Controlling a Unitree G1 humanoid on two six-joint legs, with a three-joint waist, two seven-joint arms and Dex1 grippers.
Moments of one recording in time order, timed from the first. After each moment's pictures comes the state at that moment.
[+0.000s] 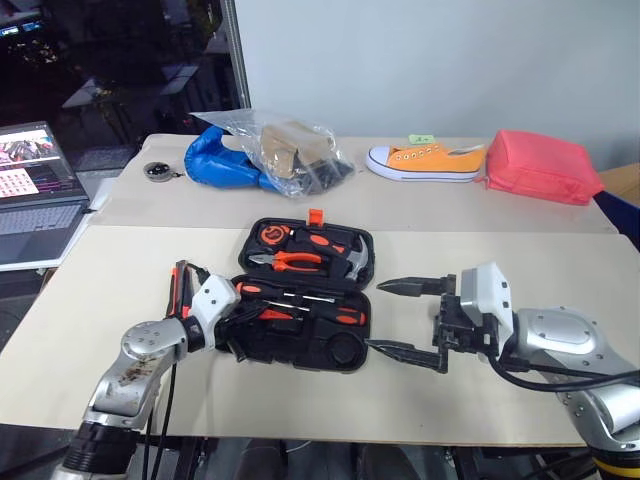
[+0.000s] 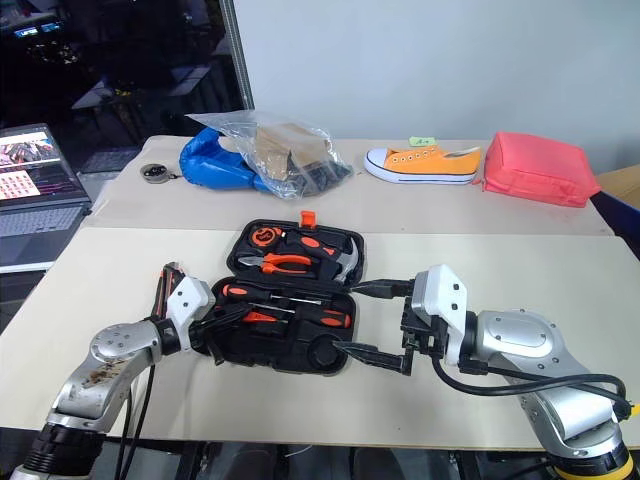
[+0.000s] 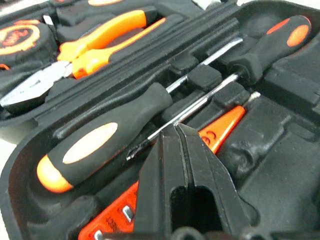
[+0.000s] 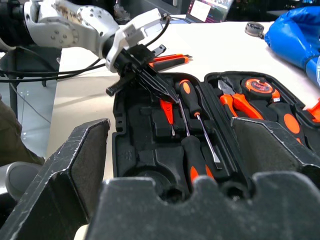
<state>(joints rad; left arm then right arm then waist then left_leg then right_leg) -0.07 0.50 0.08 -0.15 -0.34 0.31 -0.76 -0.10 -0.76 -0.05 -0.63 0.60 0.45 0.93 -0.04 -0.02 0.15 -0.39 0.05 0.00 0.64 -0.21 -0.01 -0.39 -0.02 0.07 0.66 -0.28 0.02</state>
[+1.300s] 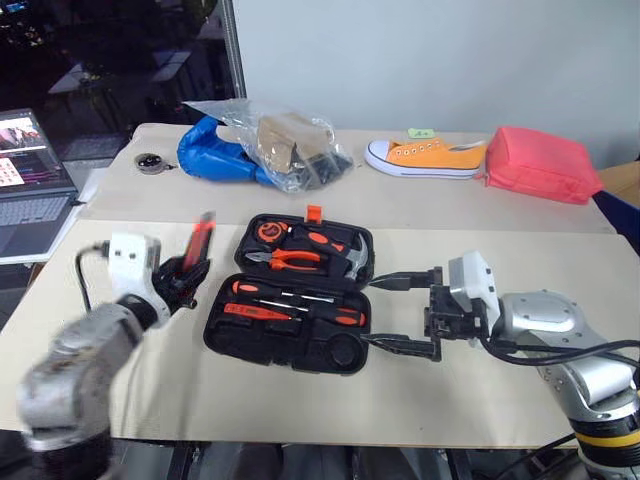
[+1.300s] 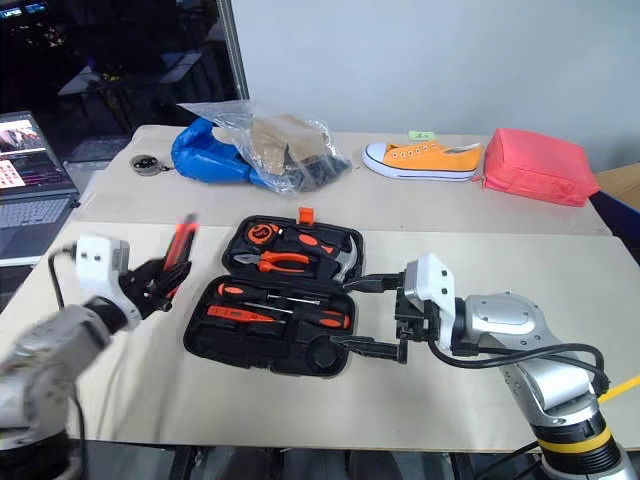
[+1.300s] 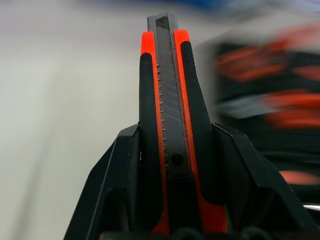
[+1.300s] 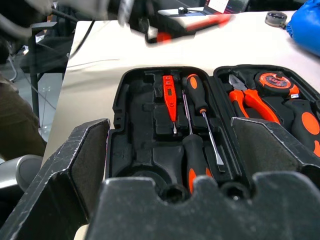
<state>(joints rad) -0.11 0.75 0.35 -0.54 -0.55 0.80 -0.76 -0.18 -0.74 0.01 -0.50 0.58 0.42 1.03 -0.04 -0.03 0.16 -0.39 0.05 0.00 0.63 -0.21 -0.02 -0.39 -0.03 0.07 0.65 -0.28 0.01</state>
